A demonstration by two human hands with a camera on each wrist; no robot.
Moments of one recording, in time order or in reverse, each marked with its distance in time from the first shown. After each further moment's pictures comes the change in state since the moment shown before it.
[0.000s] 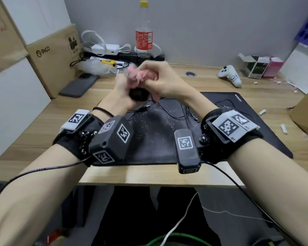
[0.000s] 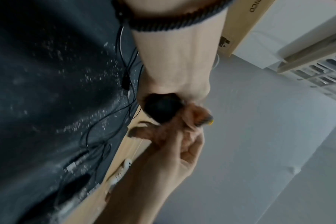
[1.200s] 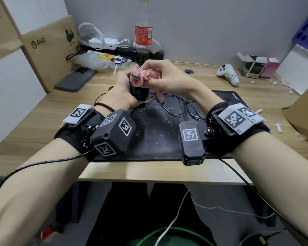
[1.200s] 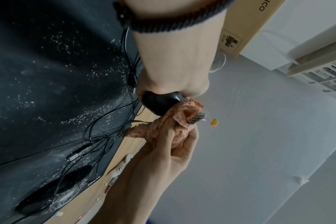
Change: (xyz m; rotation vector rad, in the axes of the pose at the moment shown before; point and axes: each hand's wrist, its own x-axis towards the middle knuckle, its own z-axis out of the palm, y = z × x) left_hand 0.001 -0.006 0.003 -0.150 0.070 -0.078; right_hand -0.006 -0.002 -0.013 -0.071 -0.156 0.052
